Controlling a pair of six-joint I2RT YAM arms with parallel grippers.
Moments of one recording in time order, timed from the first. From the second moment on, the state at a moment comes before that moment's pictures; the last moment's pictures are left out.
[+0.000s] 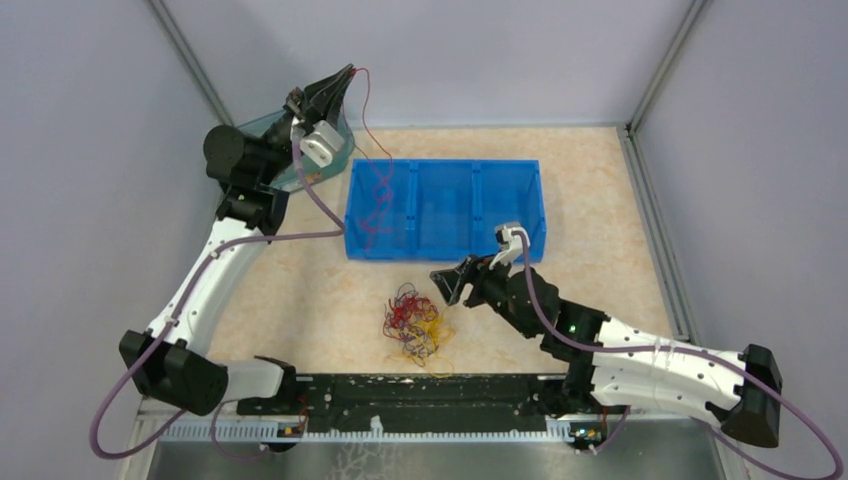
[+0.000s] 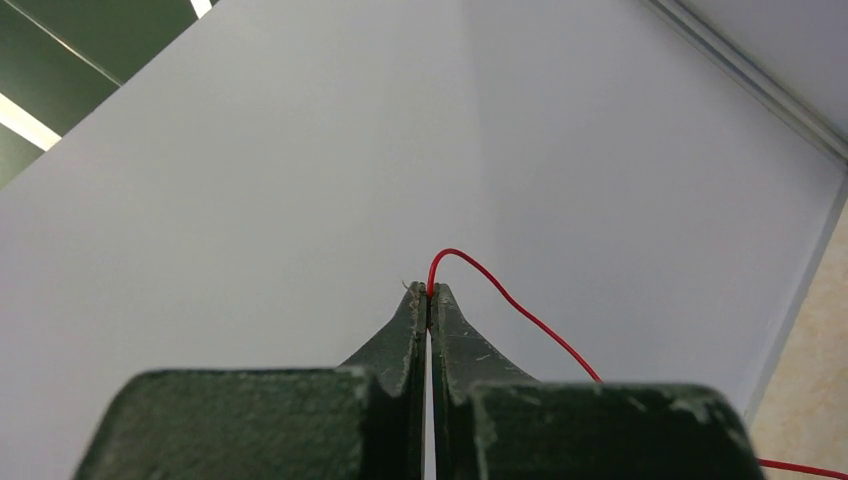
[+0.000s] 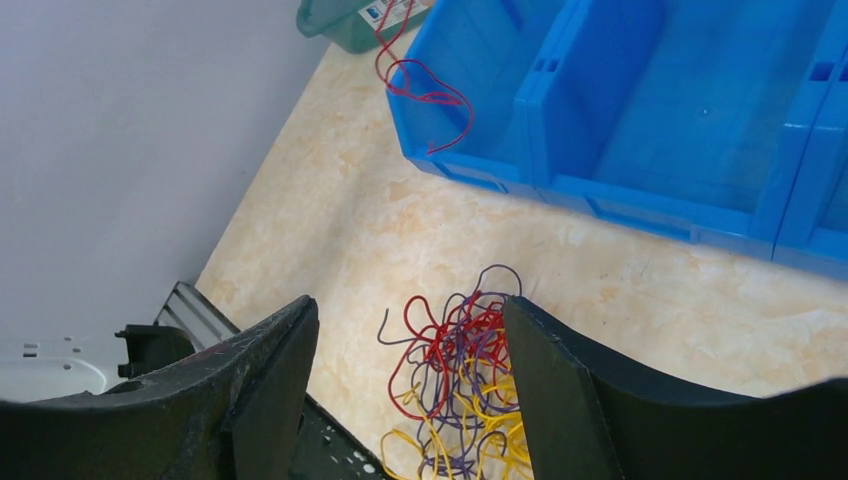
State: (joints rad) left arm -0.33 1.28 1.32 0.58 0.61 0.72; right arm 1.12 0.79 0.57 0.05 0.43 0.66
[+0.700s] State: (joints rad) left arm -0.34 1.40 1.35 0.37 0.49 0.82; right arm 1.12 0.79 0.56 0.03 0.43 0.66
